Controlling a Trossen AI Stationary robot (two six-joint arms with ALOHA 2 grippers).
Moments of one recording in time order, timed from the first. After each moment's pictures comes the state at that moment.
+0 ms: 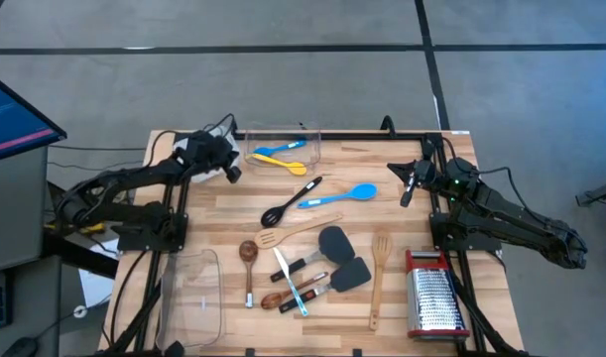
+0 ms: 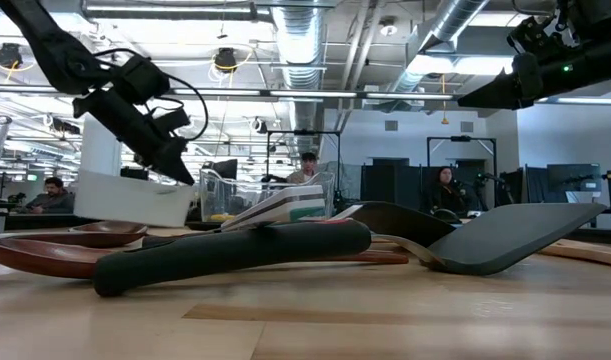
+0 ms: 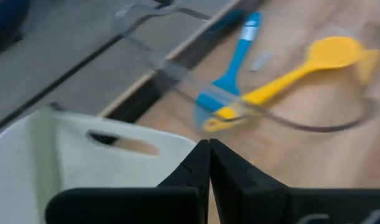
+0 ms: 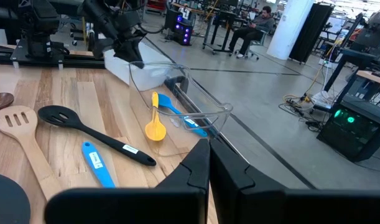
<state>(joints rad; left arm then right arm) 0.88 1.20 0.39 0.20 0.01 0.20 -0.51 0.37 0.27 -0.05 0.00 -0.24</state>
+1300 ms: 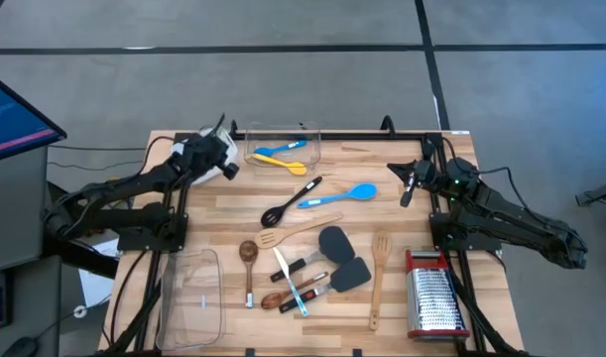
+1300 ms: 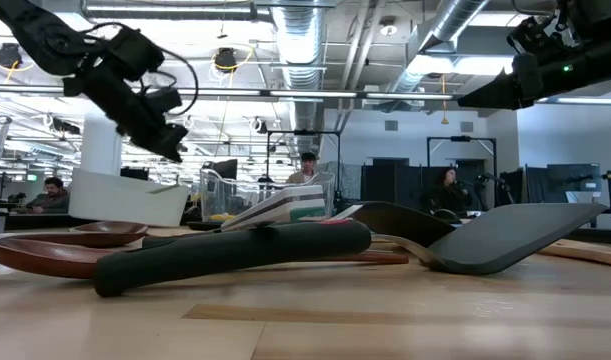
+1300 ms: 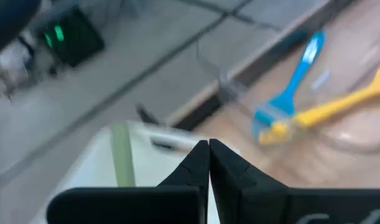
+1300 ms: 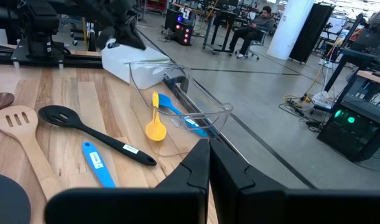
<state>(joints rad) 0.74 1.02 0.40 0.07 -0.35 0.14 -0.51 0.37 0.27 -0.05 0.00 -0.24</state>
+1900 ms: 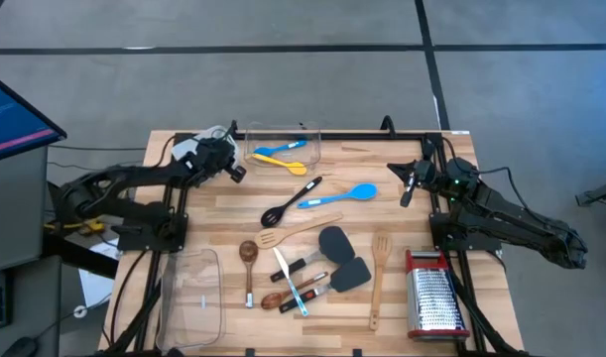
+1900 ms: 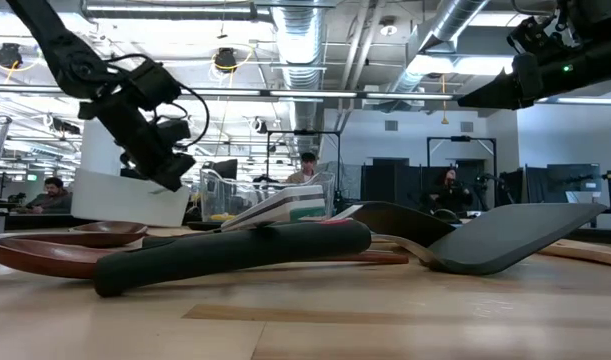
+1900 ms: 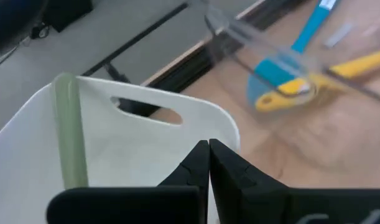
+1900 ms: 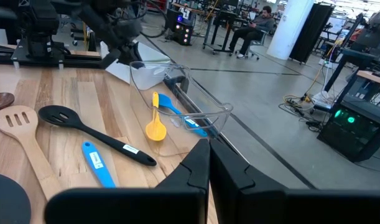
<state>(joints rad) 0.75 1.28 0.40 0.21 -0.34 0.06 -0.51 0.37 0.27 -0.05 0.00 -0.24</state>
